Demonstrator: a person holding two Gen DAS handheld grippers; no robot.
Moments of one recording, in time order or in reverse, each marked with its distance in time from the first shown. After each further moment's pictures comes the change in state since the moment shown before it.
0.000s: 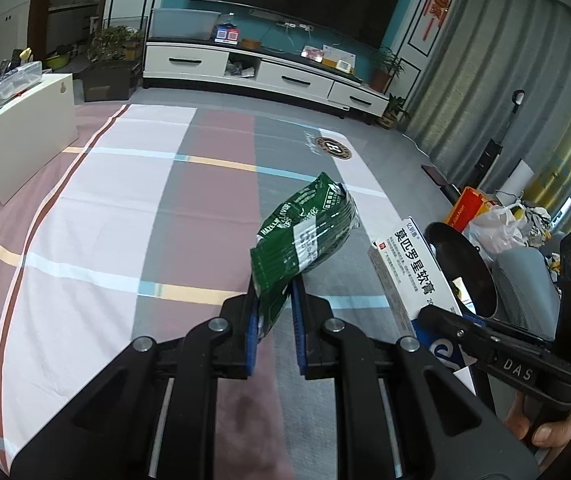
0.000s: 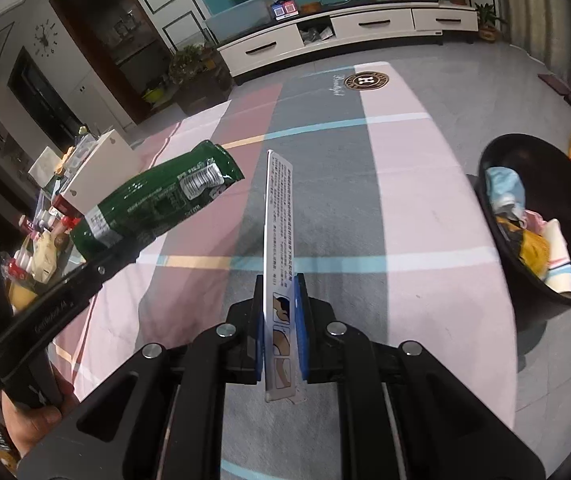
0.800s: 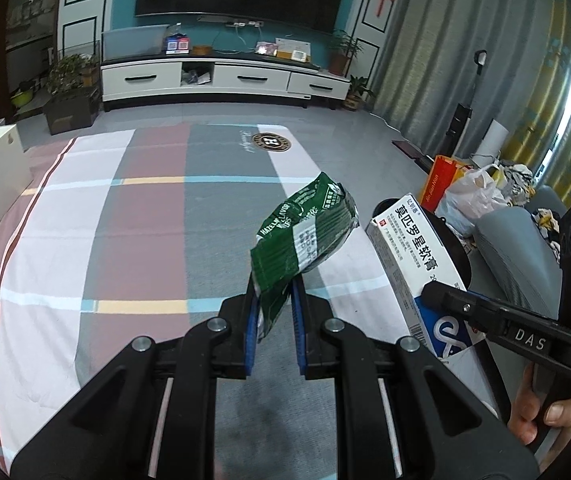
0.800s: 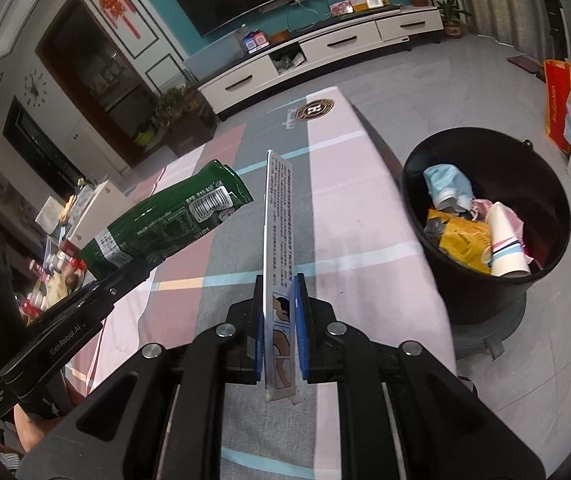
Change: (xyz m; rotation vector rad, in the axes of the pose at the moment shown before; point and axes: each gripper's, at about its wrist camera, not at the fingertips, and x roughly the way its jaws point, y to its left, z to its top) left arm 0.002 -0.082 0.000 0.165 0.012 -0.050; right arm -0.054 -0.066 -0.006 0.136 -0.109 0.024
